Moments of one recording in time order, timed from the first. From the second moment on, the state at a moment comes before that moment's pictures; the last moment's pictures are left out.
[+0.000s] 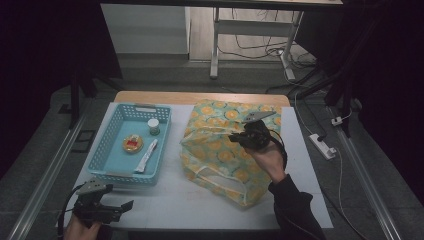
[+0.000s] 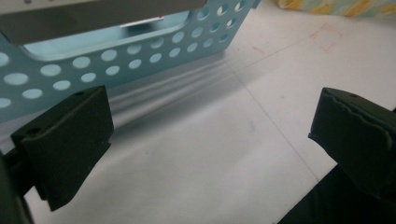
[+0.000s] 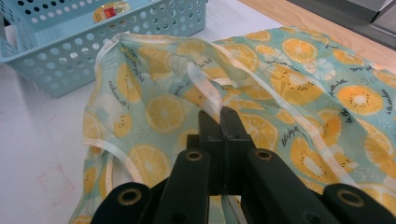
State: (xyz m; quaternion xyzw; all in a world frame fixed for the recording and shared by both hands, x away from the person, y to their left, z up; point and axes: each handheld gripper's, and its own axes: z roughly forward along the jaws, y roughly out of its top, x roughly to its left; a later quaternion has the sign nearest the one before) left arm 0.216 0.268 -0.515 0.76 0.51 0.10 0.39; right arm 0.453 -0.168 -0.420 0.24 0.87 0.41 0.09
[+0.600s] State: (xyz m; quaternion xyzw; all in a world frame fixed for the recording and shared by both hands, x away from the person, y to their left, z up) left arm 0.214 0.278 -0.496 0.75 0.48 0.12 0.44; right arm 0.454 -0.170 -0.420 0.24 0.87 0.41 0.09
